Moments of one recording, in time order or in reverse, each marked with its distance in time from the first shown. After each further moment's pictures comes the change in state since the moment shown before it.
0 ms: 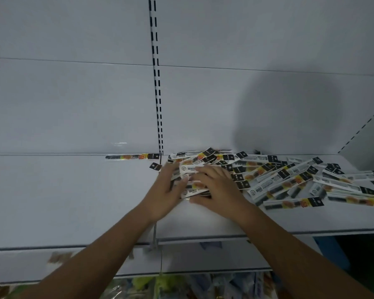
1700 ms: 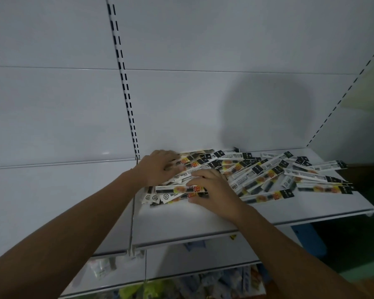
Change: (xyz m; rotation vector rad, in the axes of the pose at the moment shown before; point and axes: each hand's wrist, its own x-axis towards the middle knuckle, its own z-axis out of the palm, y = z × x) left_hand 0.115 -0.010 0.005 0.706 -0.318 0.176; right_hand -0.032 0.038 -0.015 0.193 0.045 0.098
